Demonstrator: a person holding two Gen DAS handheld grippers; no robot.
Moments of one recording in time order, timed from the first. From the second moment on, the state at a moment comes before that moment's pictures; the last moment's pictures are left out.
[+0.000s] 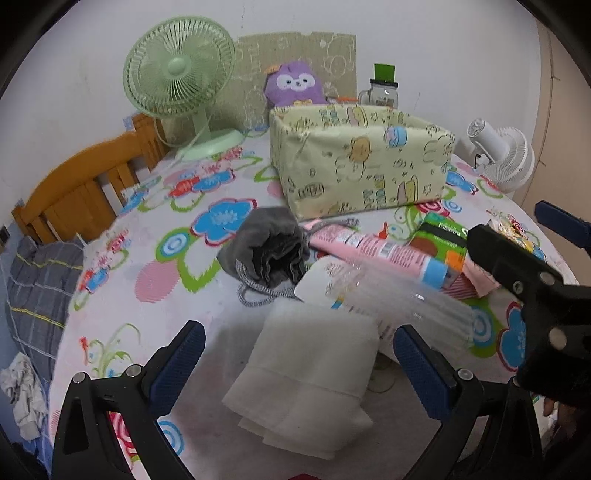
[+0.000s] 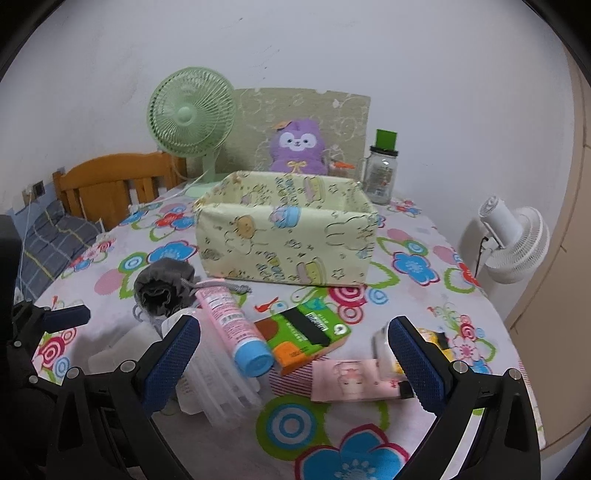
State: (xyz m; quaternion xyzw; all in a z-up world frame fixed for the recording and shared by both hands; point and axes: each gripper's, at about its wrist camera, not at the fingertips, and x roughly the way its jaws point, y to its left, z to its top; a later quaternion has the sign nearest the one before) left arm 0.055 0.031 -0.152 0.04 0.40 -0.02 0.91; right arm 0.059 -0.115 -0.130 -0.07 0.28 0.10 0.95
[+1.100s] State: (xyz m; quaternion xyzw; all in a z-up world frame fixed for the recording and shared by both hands) left arm 0.058 0.035 -0.181 0.06 0.43 -0.10 0.89; right arm 0.068 -0.065 -0.173 -0.12 0.34 0.15 0.92
